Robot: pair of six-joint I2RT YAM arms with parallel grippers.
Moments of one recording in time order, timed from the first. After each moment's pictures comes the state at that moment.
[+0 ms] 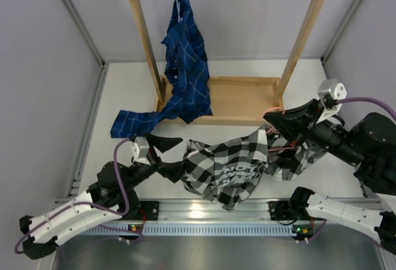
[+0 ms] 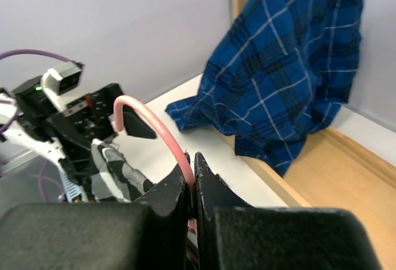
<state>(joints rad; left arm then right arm) -1.07 0.27 0.35 0.18 -0.04 -0.25 0.95 0.69 1.37 -0.59 -0.03 0.13</state>
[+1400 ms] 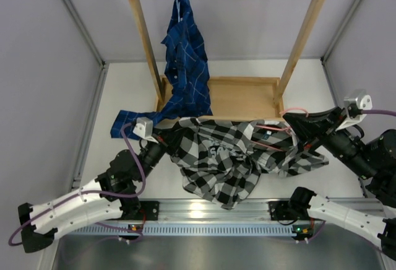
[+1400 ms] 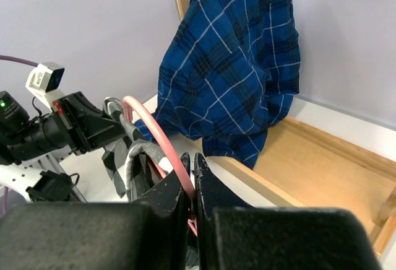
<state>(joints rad) -1.07 0.53 0.48 0.25 -0.45 -0.34 0.95 0.55 1.29 -0.61 0.19 0.14</state>
